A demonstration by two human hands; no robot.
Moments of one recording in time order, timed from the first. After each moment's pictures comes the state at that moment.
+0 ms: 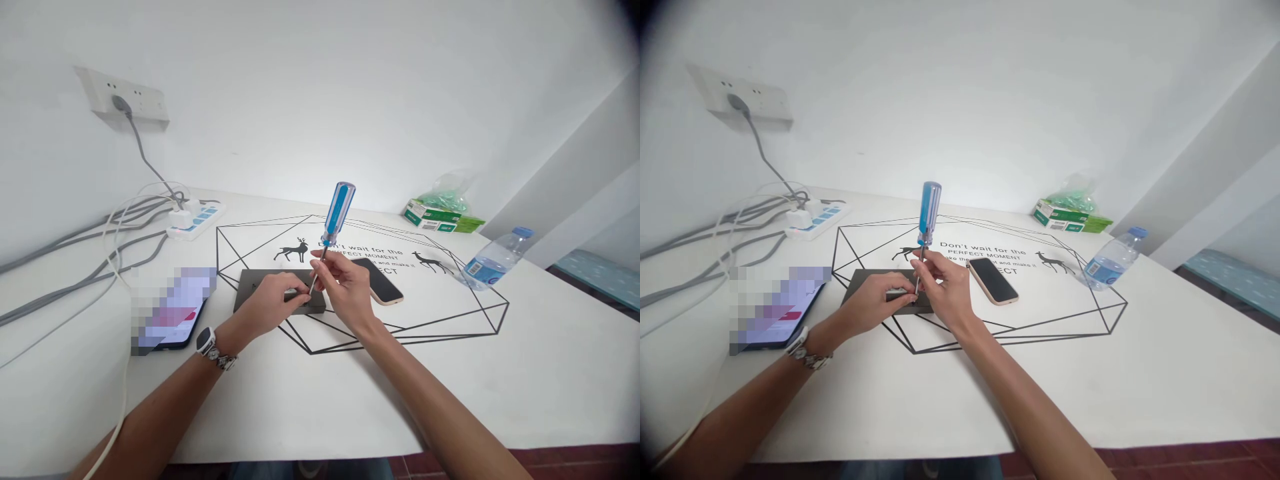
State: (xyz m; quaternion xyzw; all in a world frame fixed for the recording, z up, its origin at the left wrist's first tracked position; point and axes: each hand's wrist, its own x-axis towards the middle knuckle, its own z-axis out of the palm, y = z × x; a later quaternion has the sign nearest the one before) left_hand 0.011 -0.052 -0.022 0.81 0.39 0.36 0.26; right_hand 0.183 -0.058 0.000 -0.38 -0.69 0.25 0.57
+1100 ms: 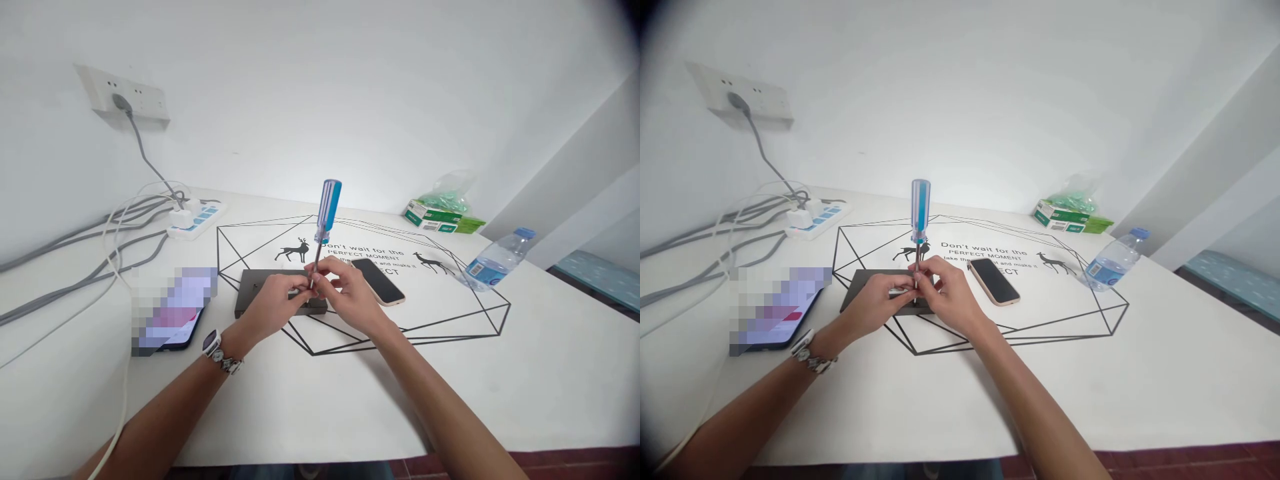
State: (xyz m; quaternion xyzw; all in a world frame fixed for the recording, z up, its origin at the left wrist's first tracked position) left_hand 0.016 -0.057 -0.017 0.77 0.38 0.39 0.33; right_hand 0.196 -0.061 0.006 -0.38 -0.78 0.27 0.42
